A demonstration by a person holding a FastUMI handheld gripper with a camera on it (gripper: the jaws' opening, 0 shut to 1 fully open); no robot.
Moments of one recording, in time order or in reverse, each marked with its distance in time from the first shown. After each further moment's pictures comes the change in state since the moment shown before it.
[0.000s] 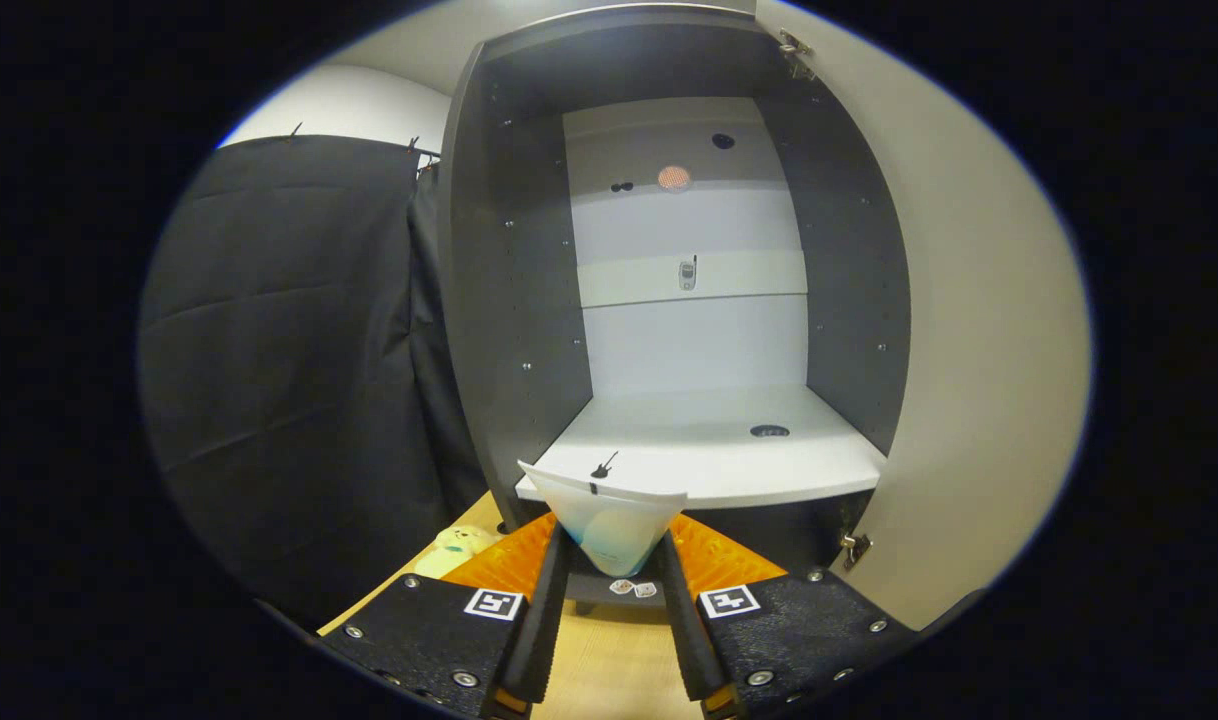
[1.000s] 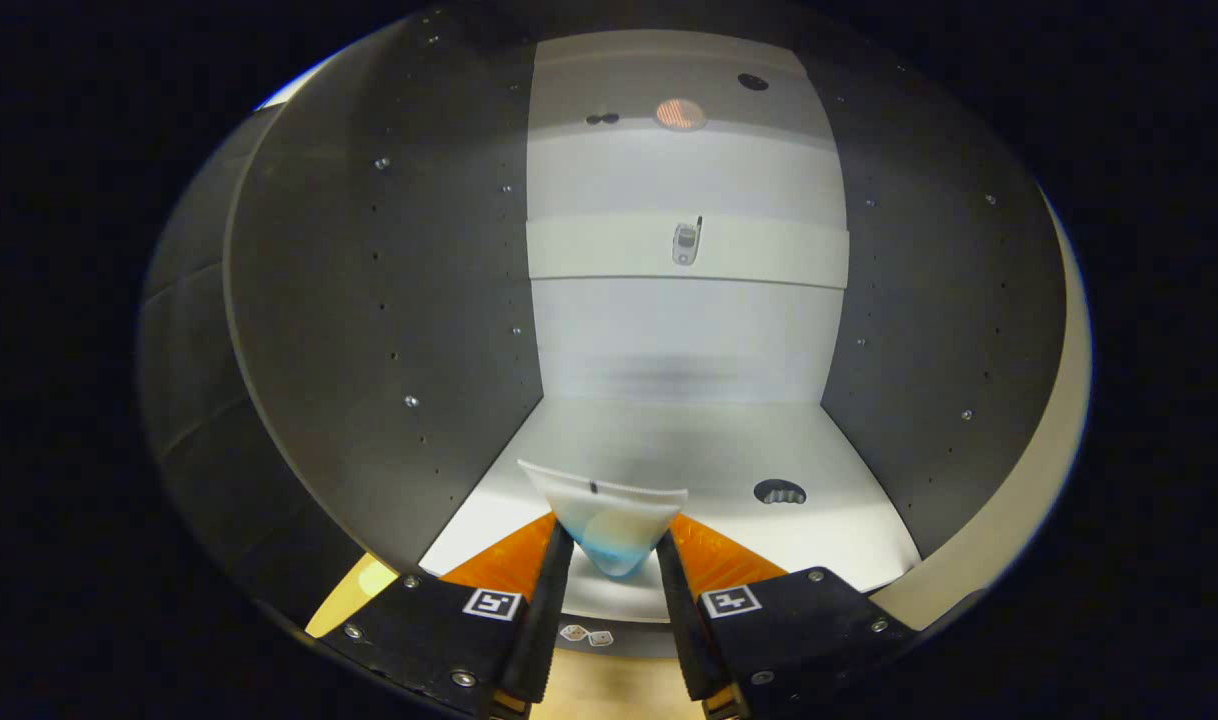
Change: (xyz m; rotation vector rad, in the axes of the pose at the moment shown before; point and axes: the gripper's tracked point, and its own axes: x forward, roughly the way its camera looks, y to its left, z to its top) arm 0.129 -0.034 0.022 -0.071 0.182 -0.092
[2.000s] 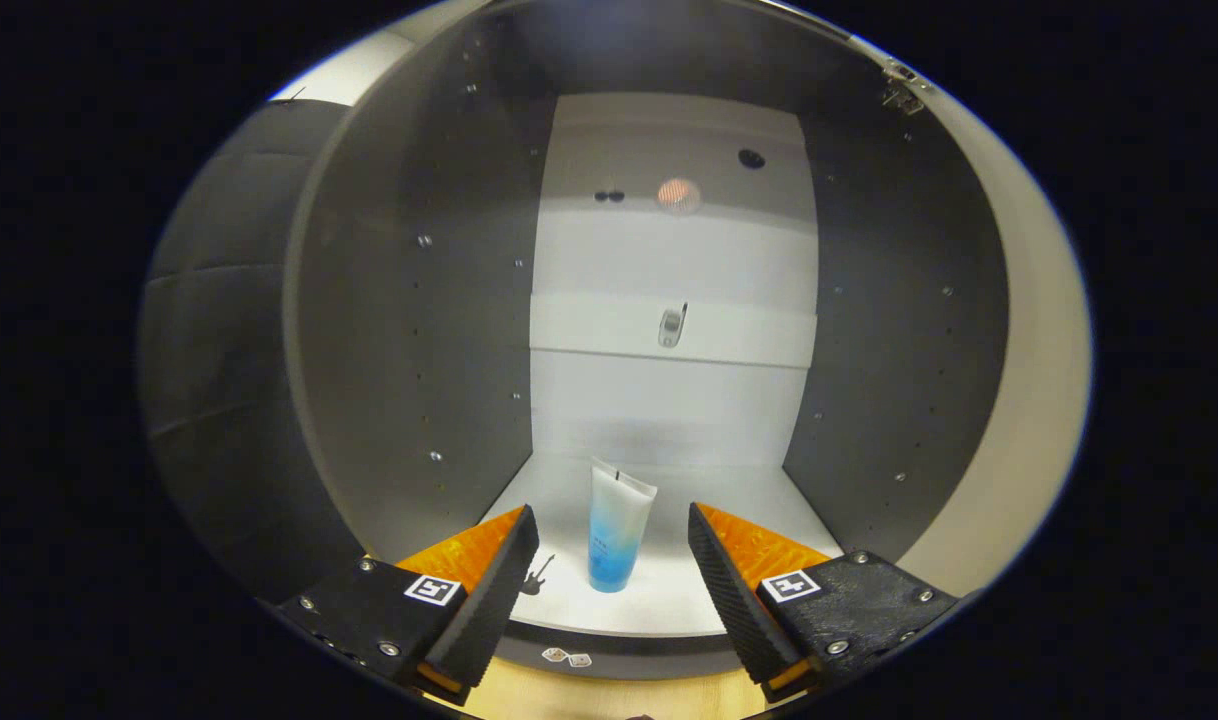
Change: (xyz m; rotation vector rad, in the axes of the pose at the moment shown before) arm -0.068 0.003 0.048 -0.056 -0.243 -0.068
